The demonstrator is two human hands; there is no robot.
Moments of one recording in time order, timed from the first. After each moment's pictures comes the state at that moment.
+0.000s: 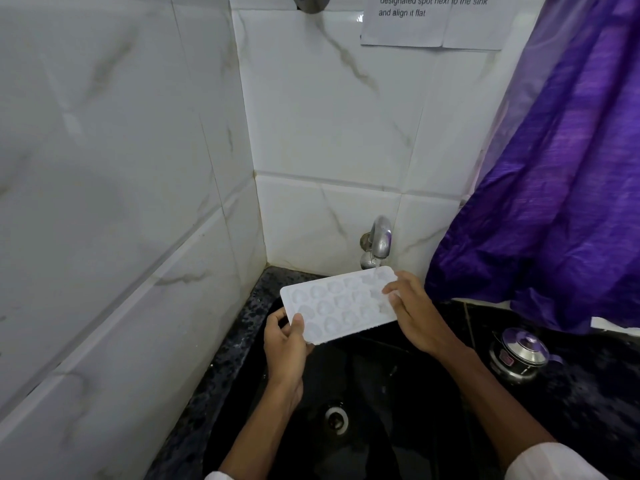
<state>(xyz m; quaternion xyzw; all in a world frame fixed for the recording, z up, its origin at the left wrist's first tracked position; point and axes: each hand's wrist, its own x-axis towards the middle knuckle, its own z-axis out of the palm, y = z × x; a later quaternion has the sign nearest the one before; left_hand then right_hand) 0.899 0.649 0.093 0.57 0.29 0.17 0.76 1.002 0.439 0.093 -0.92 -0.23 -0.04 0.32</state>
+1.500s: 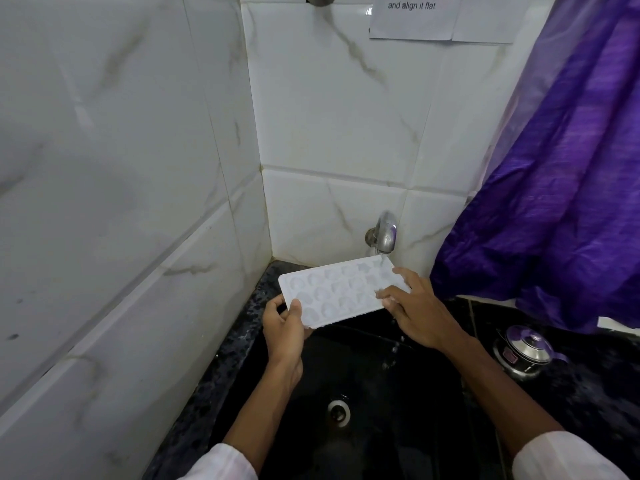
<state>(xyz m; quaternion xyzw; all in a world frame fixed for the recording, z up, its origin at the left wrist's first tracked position) 0.911 0.658 0.097 0.55 0.30 0.19 0.75 1.007 0.435 0.093 -0.94 -0.28 -0.06 0.18</state>
